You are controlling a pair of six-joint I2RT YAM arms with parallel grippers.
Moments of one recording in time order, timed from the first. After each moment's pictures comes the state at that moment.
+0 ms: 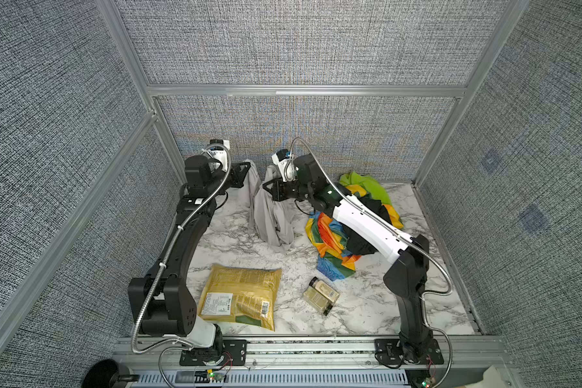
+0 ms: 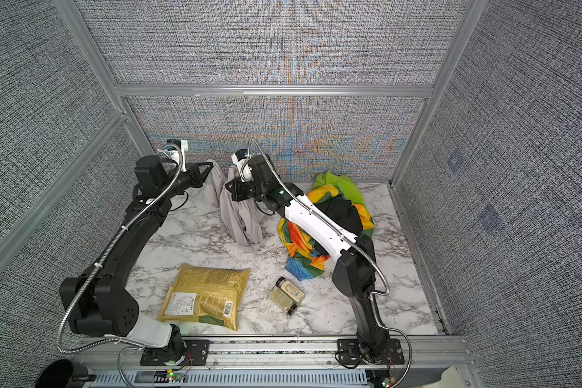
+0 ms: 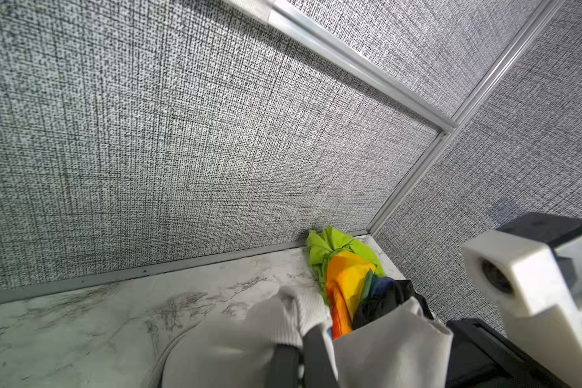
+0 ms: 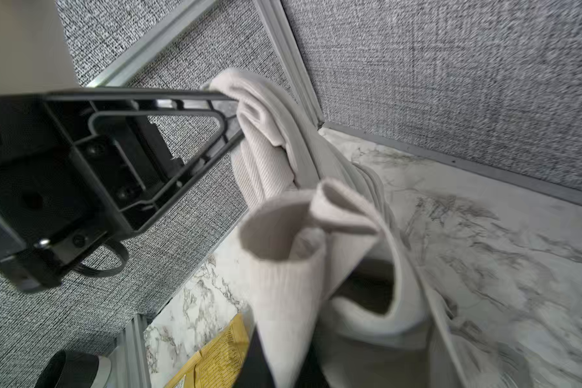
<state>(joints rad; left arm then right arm) -0.04 1.51 1.35 0.00 0.59 -0.34 0.76 2.08 2.09 -0.38 -0.29 0.40</state>
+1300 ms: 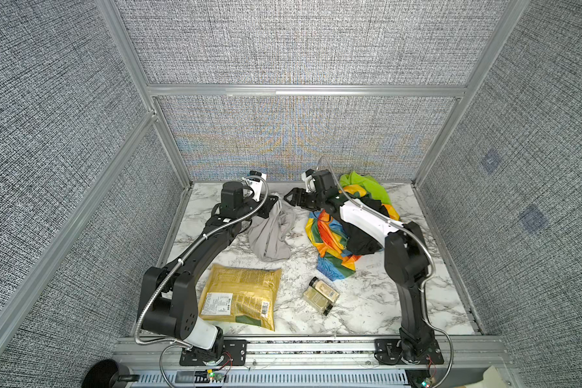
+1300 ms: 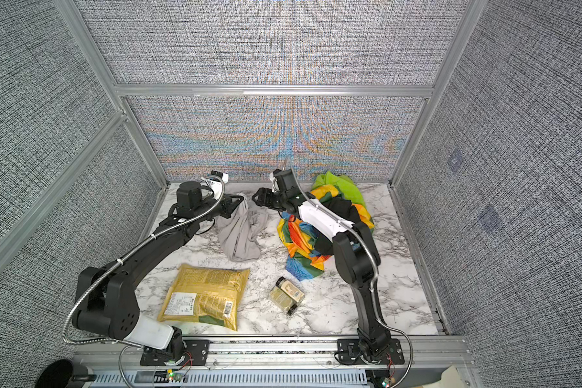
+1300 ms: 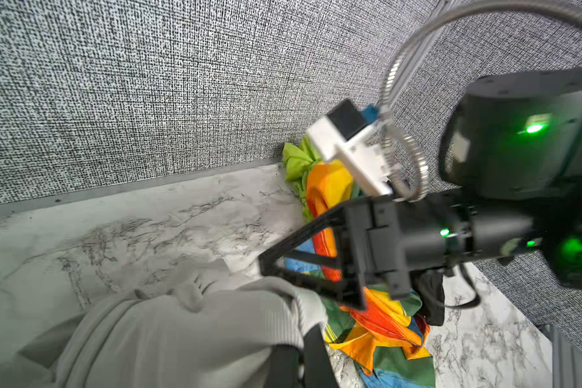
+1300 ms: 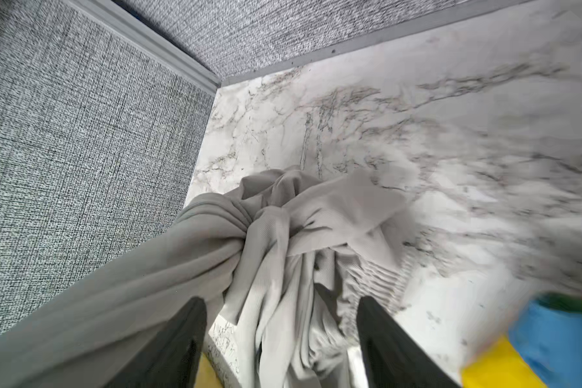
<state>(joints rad) -0.26 1.53 1.10 0.06 0.52 -0.20 0.54 2.05 1.71 -0.25 -0.32 0.64</state>
